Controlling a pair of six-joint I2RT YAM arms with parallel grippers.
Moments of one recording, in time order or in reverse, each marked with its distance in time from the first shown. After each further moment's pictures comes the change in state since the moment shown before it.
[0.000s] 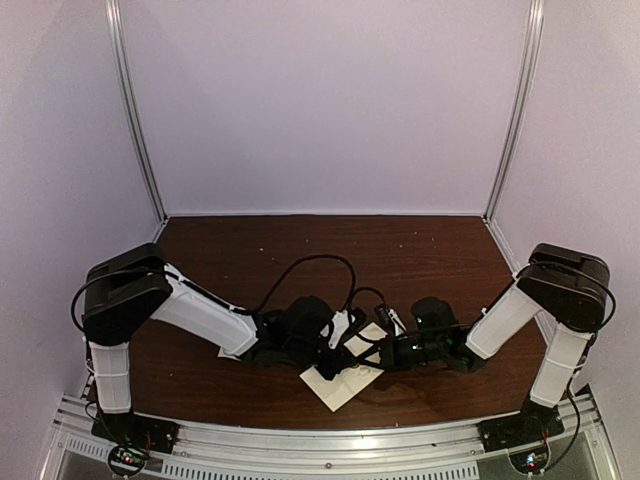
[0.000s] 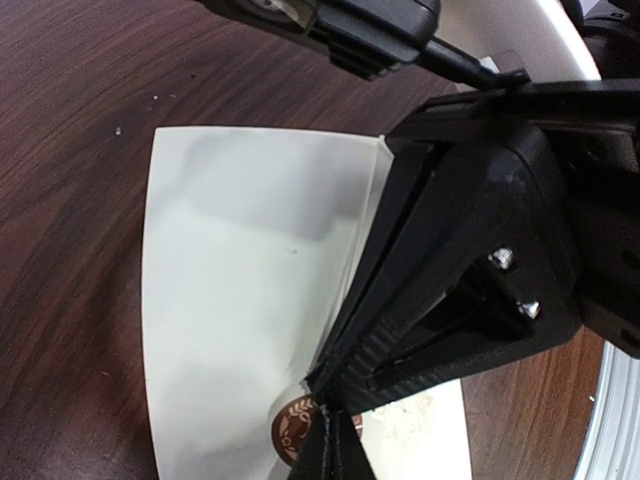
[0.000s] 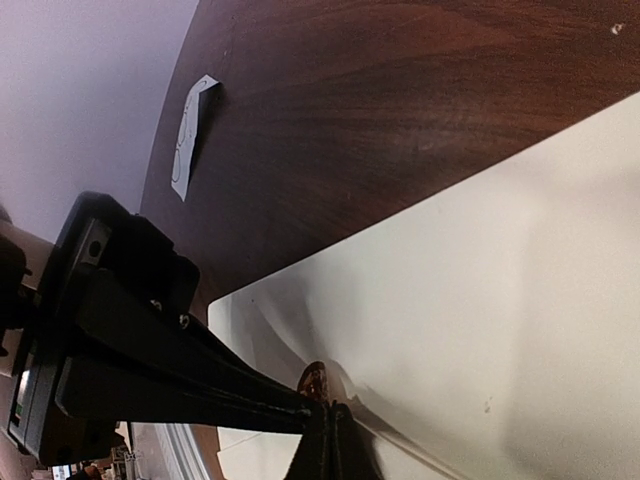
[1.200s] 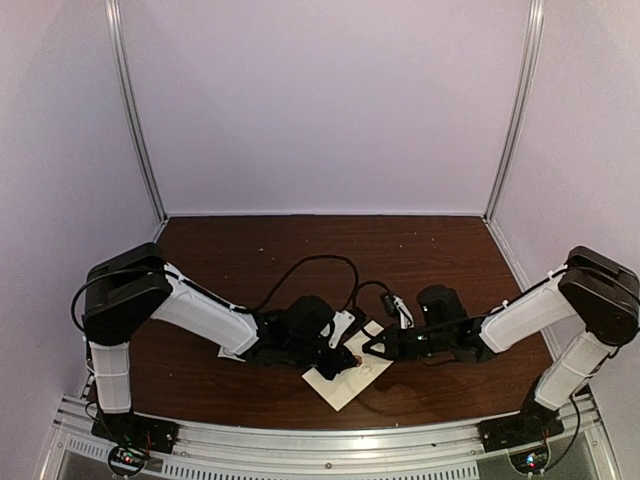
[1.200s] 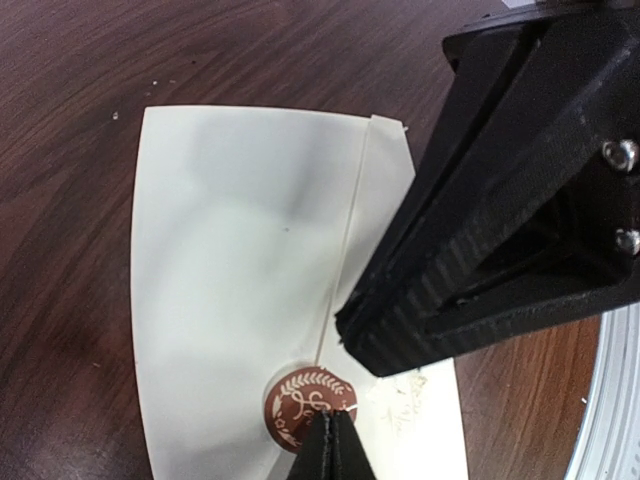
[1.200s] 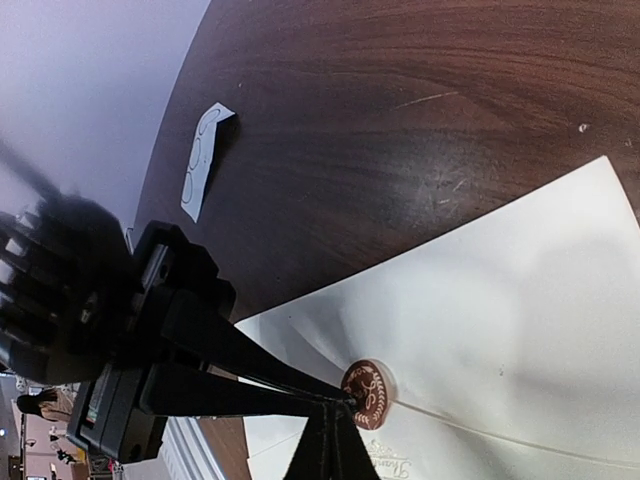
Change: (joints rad) left arm 0.002 0.003 0.010 -0.027 0.012 -0.033; right arm -0.002 -0.202 0.024 -0.231 0.073 -0.053
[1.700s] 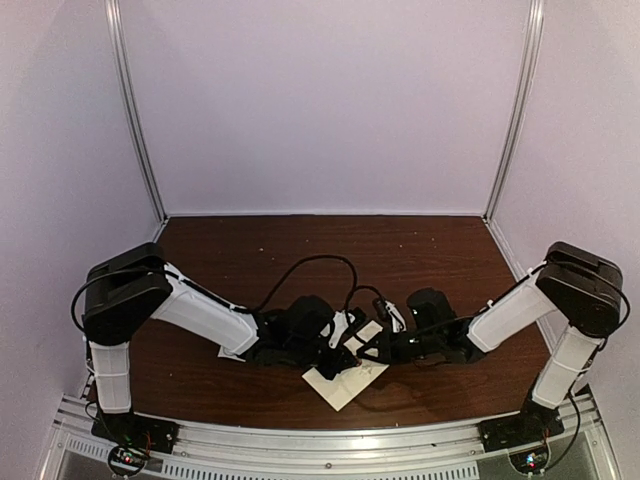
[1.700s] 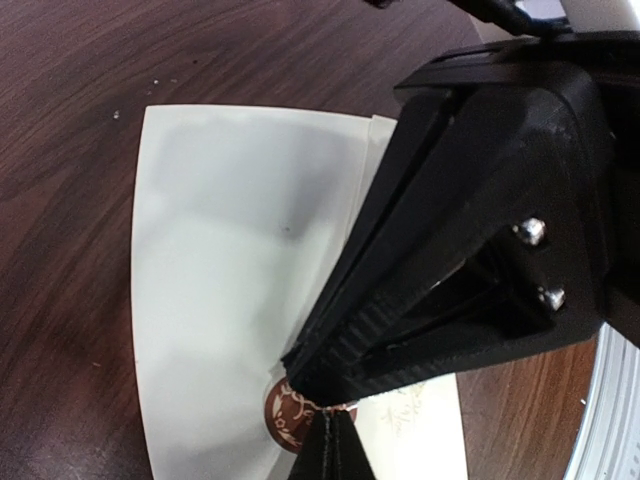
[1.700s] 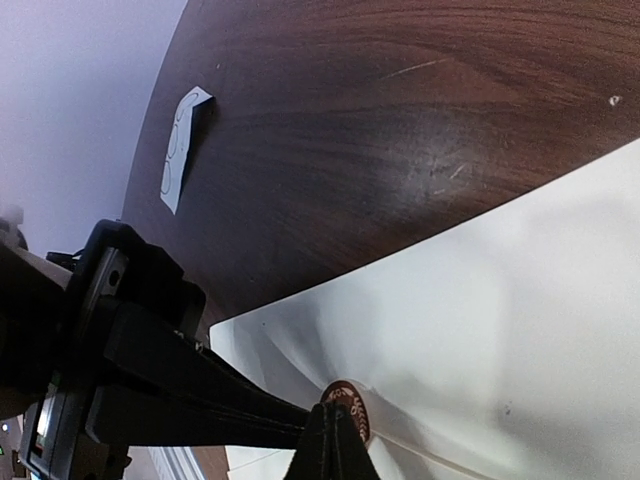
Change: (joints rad) left arm 0.000 0.000 0.001 -0.001 0.000 -0.005; right arm 0.011 0.114 0.039 0.034 -0.016 0.002
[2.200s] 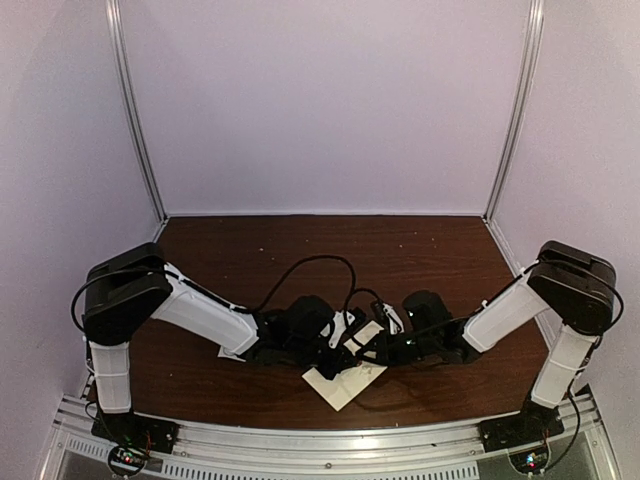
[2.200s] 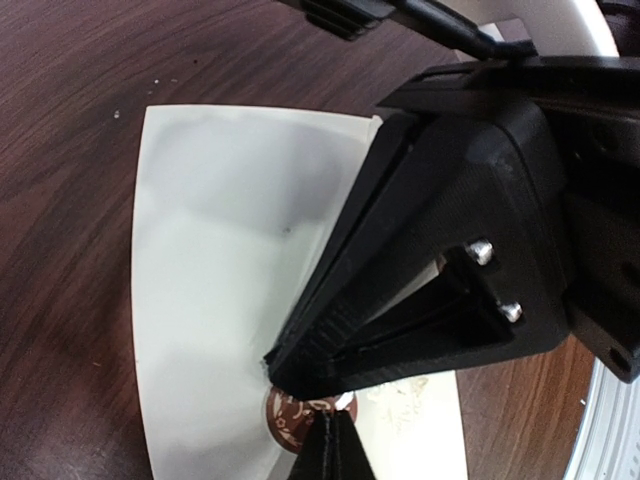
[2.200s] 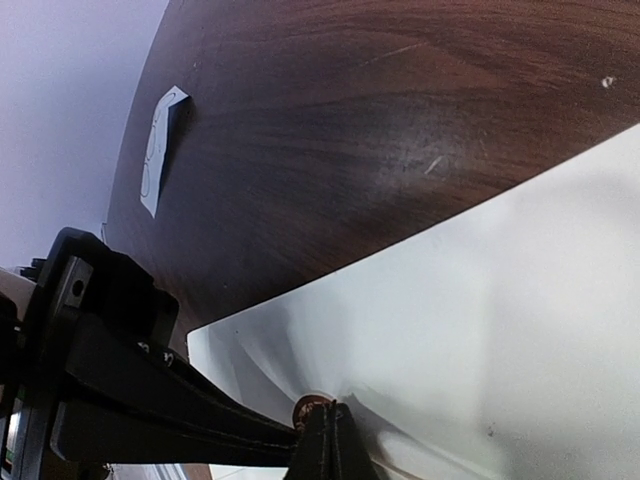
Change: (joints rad) left arm 0.001 0.000 0.000 -0.001 -0.002 -0.002; right arm 0.001 0.047 0.020 -0.010 0.029 0.001
